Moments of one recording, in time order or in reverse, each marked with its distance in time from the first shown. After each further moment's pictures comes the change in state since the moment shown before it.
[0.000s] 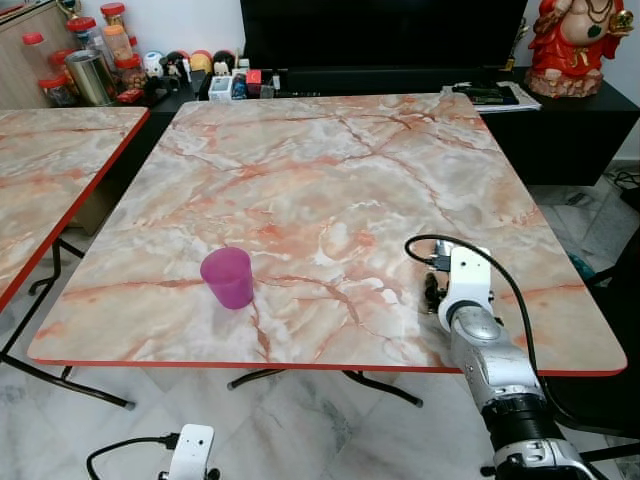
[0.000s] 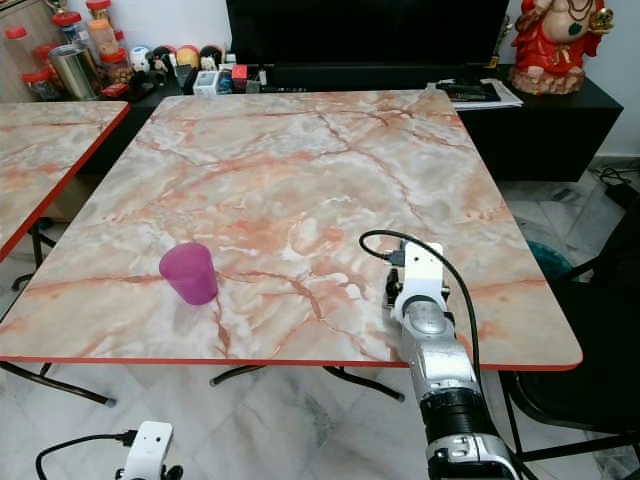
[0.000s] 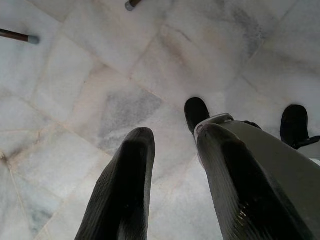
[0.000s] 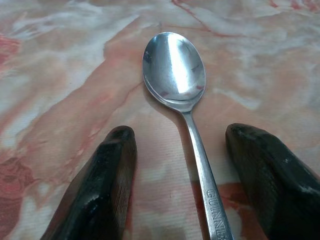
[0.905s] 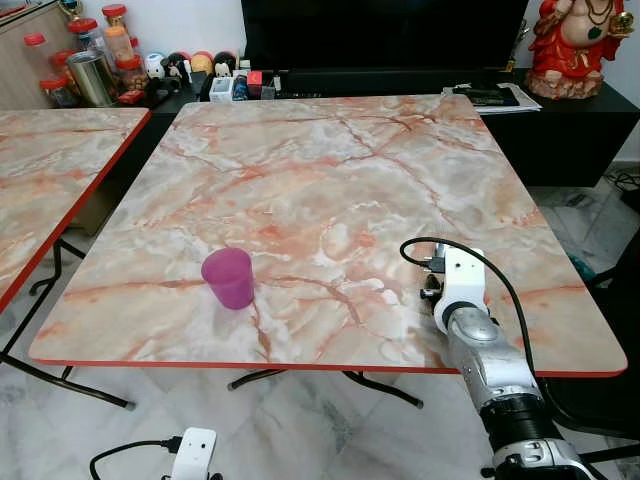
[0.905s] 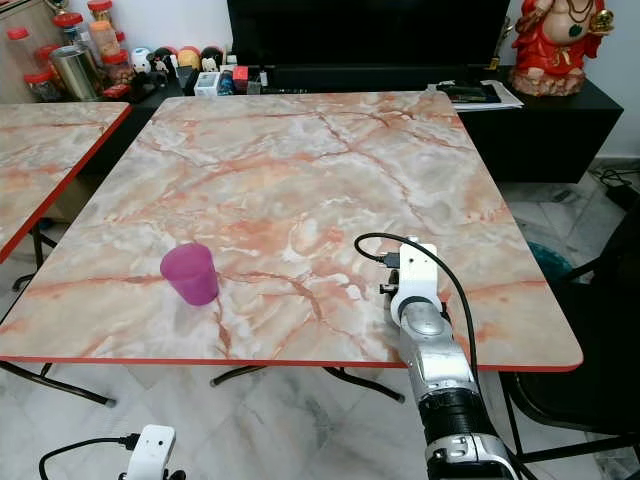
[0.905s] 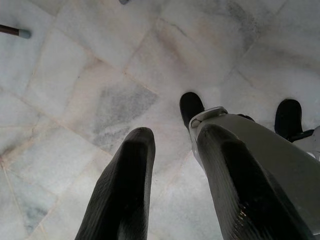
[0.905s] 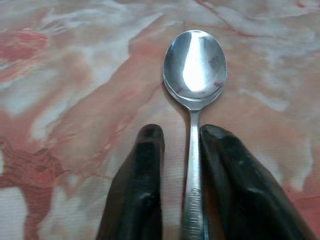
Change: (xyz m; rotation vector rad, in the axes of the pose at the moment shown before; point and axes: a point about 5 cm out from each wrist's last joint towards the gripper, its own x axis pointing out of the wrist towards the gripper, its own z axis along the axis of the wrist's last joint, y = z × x) left arm 0.000 -0.003 -0.003 -0.002 0.017 -0.021; right arm 0.000 0.006 0.000 -0.015 -0.003 0.051
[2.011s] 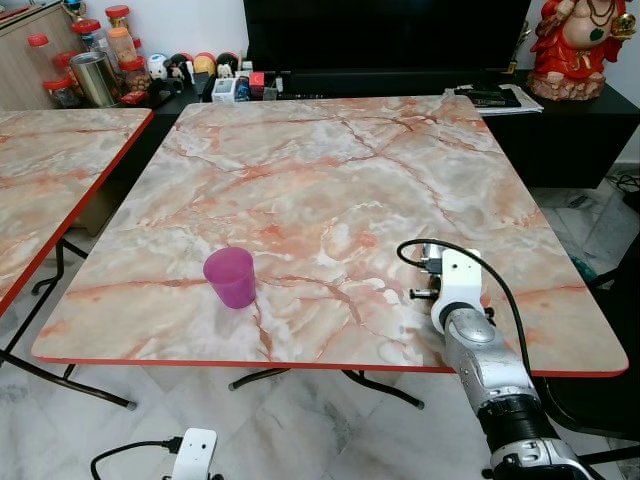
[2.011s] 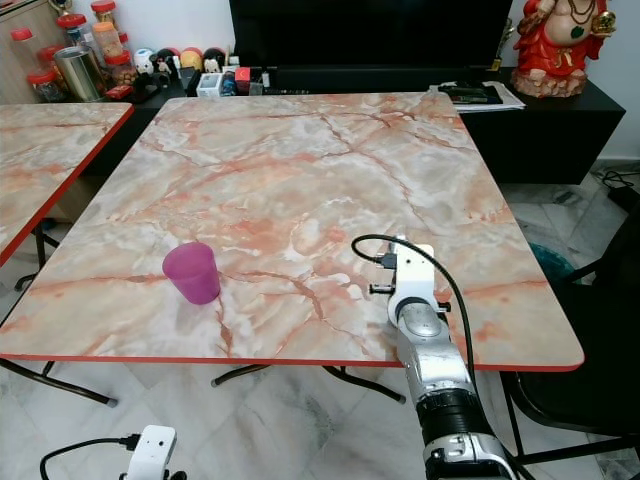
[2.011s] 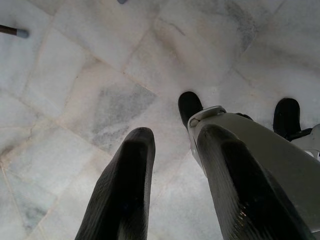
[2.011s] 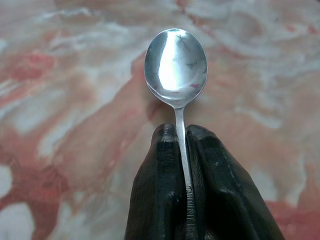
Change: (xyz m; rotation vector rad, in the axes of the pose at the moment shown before) left arm 0.000 0.000 0.000 0.002 0.003 -0.007; right arm 0.001 0.000 0.005 -0.003 -0.075 -0.010
